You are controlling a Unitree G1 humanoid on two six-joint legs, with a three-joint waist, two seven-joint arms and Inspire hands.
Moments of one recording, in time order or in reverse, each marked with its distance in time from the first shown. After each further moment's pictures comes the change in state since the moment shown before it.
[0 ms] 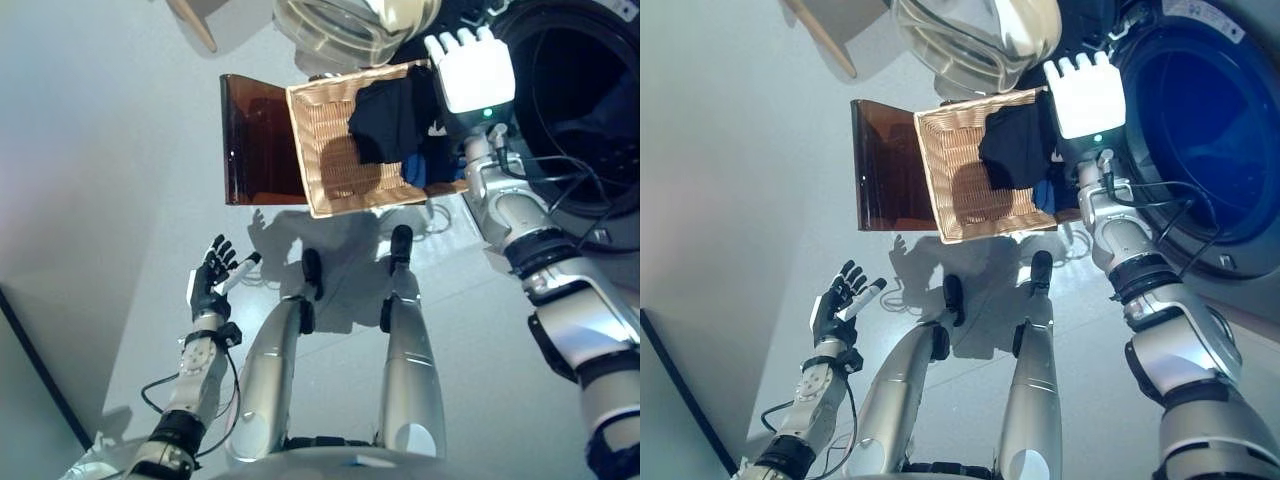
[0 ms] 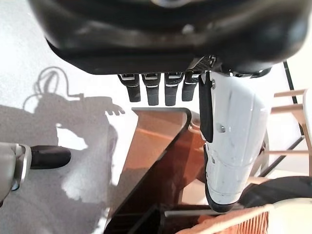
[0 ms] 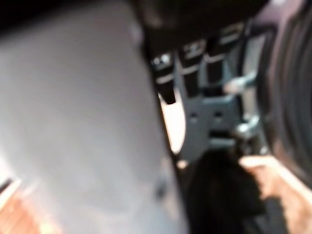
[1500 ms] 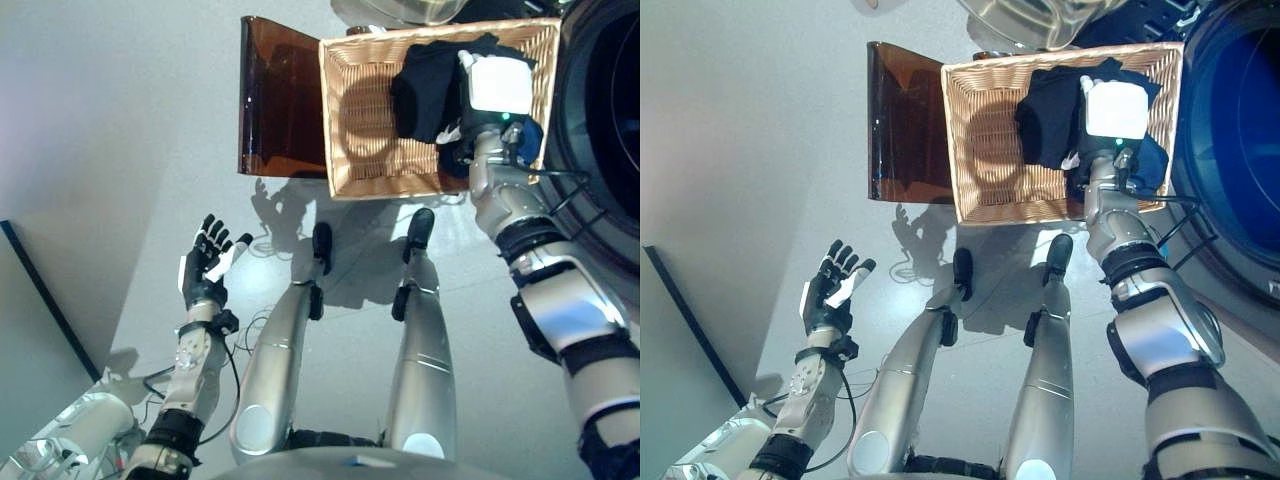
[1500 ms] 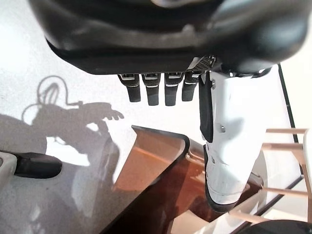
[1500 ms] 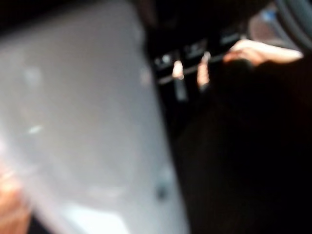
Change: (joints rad) left arm 0.024 0.001 0.039 -0.163 -0.054 -0.003 0.014; right arm -0.147 0.051 -0.036 0.284 0.260 -0.005 0.018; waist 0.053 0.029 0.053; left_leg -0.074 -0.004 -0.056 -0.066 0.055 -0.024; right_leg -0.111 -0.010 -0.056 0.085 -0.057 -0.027
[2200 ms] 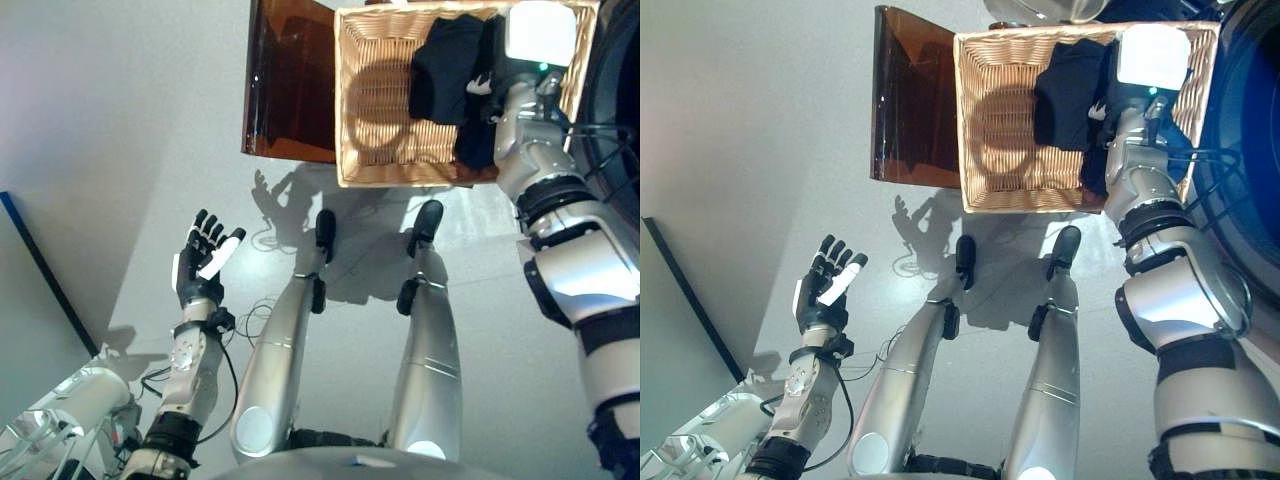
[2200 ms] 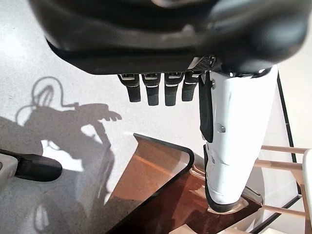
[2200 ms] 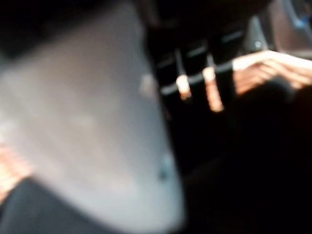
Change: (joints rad) left arm 0.019 0.002 0.003 -0.066 -0.029 -0.002 0.000; right arm -0.186 -0.053 0.087 0.117 0.077 -0.003 0.000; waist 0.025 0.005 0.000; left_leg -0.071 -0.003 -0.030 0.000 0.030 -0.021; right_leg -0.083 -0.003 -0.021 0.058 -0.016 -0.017
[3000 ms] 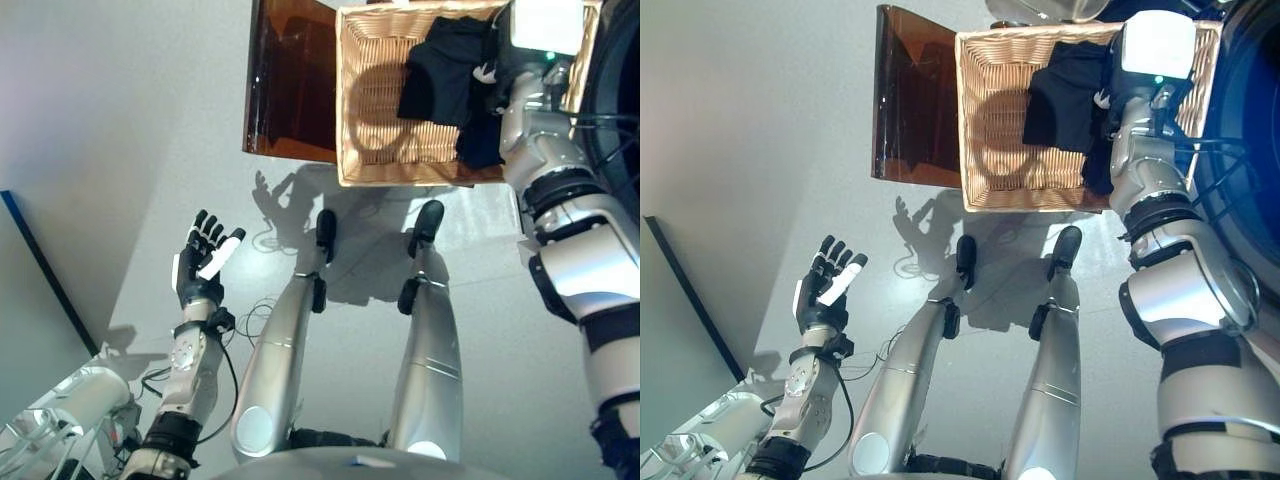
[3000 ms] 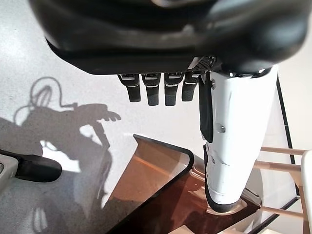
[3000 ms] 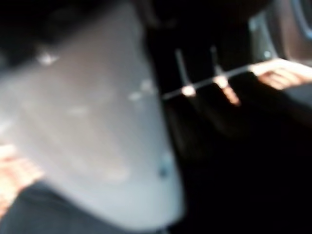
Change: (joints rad) left arm -0.002 0.000 0.001 0.006 -0.004 0.000 0.001; right arm 0.002 -0.013 0.008 -0.025 0.011 -0.018 0.004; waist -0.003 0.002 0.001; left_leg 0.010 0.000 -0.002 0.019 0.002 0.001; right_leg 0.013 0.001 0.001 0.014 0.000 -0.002
